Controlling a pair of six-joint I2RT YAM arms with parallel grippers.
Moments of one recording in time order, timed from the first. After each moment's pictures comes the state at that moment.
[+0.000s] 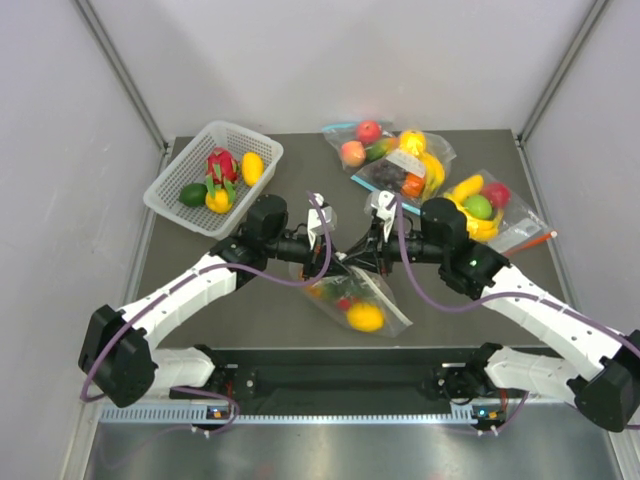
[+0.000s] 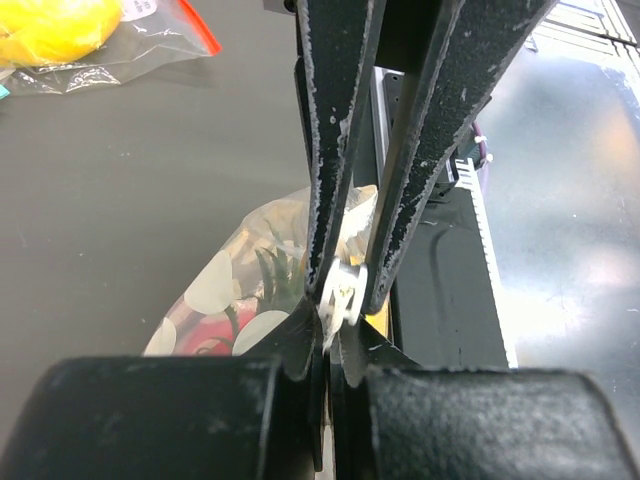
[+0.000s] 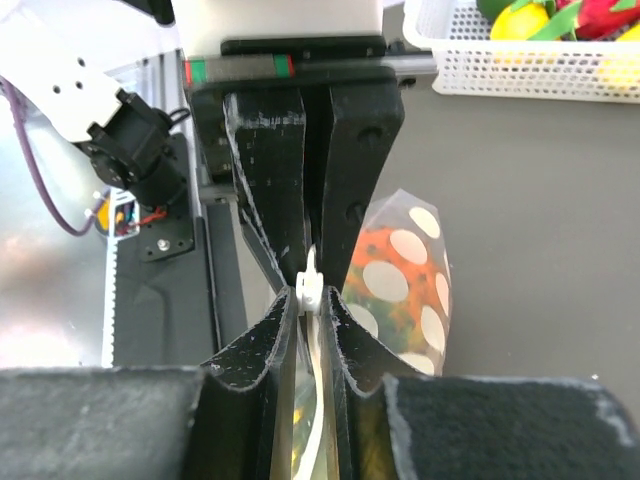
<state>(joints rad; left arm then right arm) -0.64 1.25 0.90 -0.03 0.97 0.05 0.74 1.06 0.91 -0.11 -0.63 0.00</state>
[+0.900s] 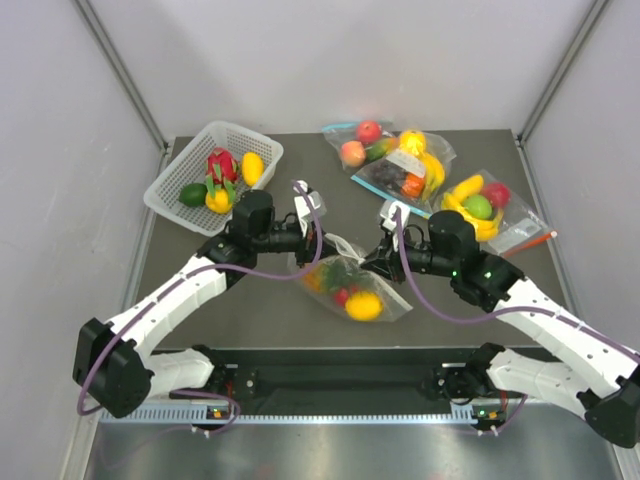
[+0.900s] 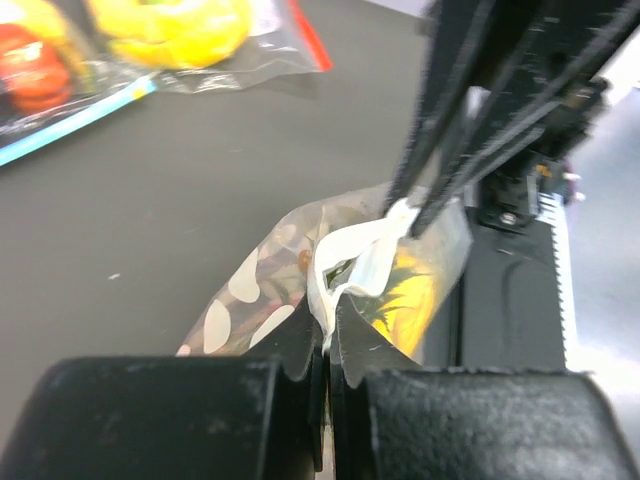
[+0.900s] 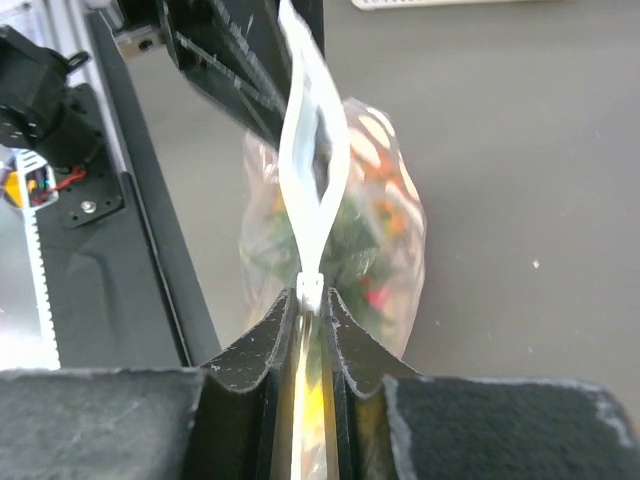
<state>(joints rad) -0.59 1.19 0.92 -0.05 0.81 0.05 0.74 0.95 0.86 -0.28 -0.43 -0.06</state>
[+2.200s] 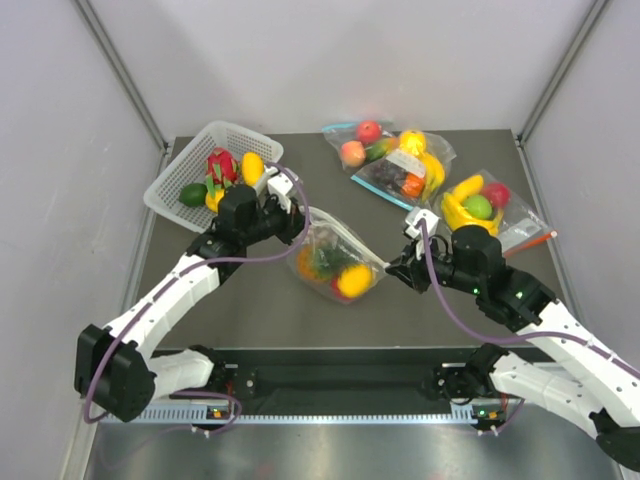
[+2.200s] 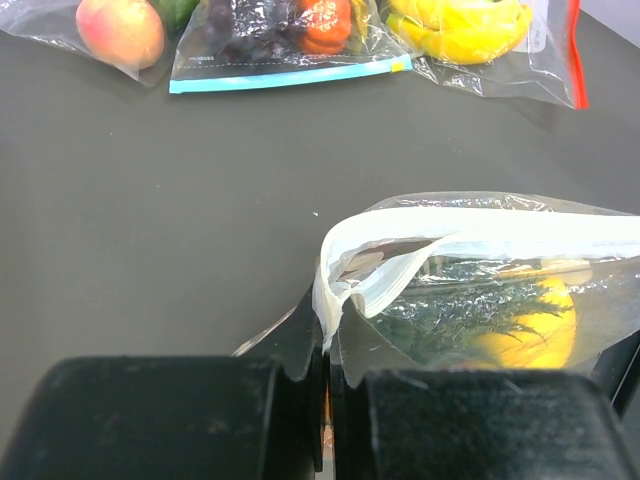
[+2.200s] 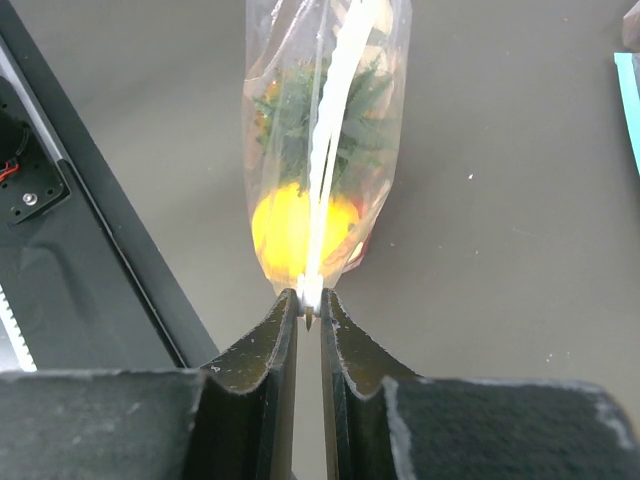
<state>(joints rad) -0.47 1.19 0.91 -0.04 0.40 -0.01 0.74 0.76 0.85 -0.50 -0.23 -0.03</state>
